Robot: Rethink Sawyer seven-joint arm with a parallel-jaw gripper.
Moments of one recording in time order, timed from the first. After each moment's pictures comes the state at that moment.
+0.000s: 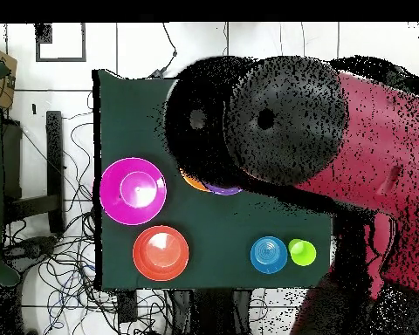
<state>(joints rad) -0.23 -1.04 -0.10 1.16 0.00 1.22 2.11</state>
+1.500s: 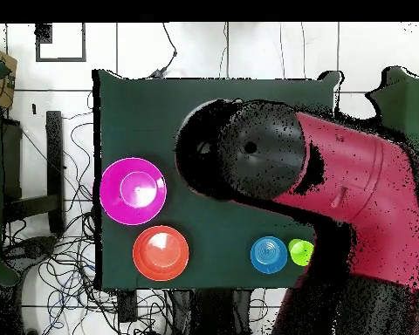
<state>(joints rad) -0.23 -1.05 -0.10 1.36 0.00 1.03 2.11</state>
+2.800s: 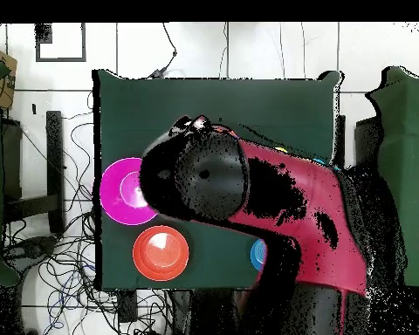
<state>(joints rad) -0.14 -1.07 -0.12 1.51 0.08 0.89 2.12</state>
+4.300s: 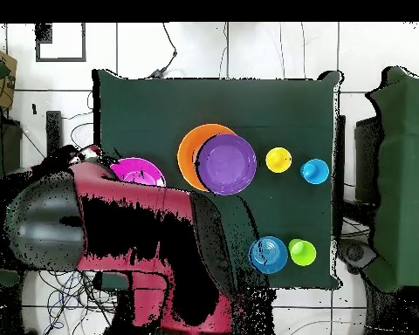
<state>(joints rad) 0.16 -1.11 -0.24 1.53 0.22 1.01 2.48</state>
